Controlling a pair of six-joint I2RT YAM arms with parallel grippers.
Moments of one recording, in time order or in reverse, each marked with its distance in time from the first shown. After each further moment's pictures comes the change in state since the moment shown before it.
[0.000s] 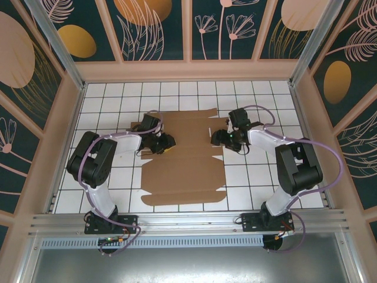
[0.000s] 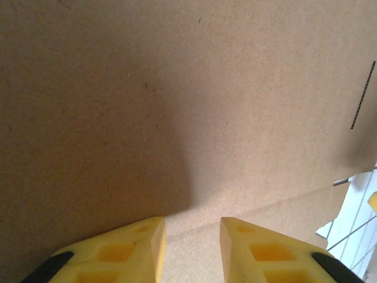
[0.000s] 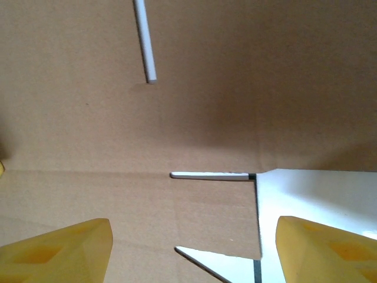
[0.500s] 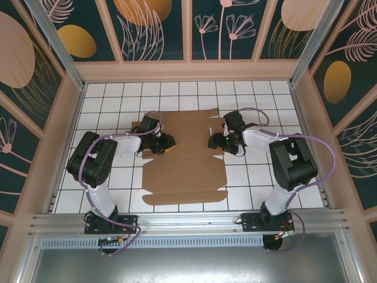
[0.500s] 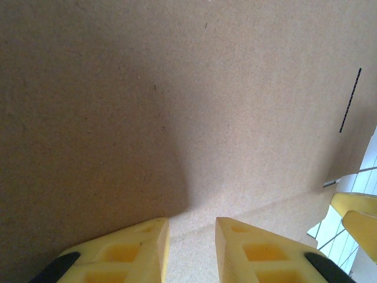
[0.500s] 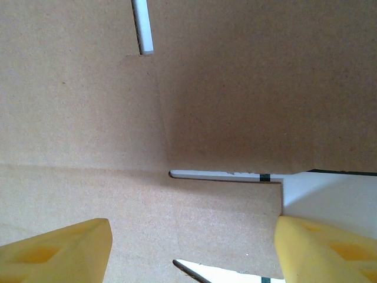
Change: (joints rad) left arm 0.003 0.004 -0.030 0.072 0.014 -0.037; right arm 0.040 0.062 0.002 0.008 0.020 -0.005
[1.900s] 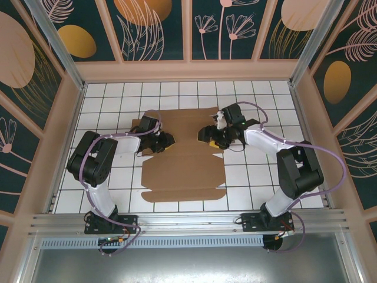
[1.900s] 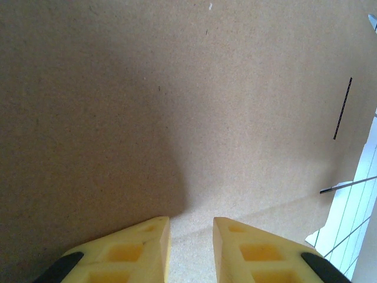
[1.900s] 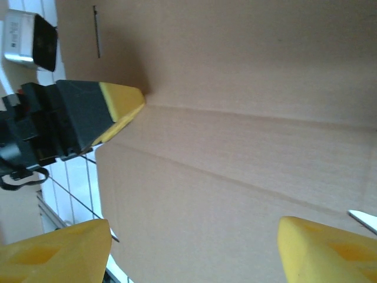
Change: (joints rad) left arm 0.013 0.010 -0.010 0.063 -0.016 0.000; right arm 0.047 -0.098 0.064 0.017 -0.285 0.078
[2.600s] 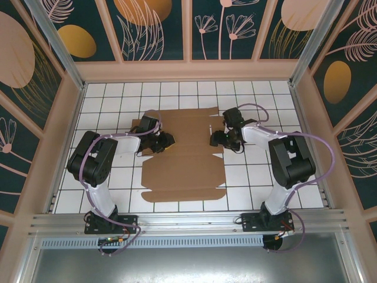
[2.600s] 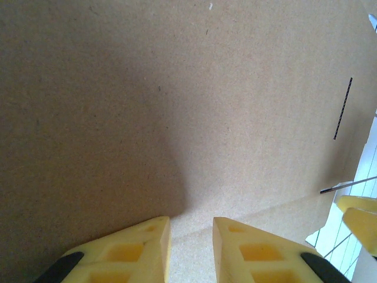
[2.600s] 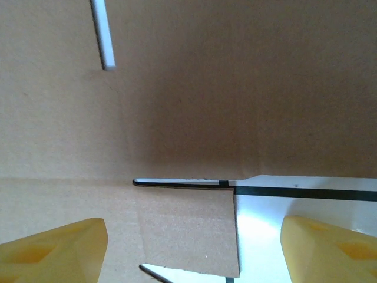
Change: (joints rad) left arm 0.000 0.000 0.000 0.000 0.000 0.000; right arm -0.044 0.136 0.004 -0.085 0.398 -0.109
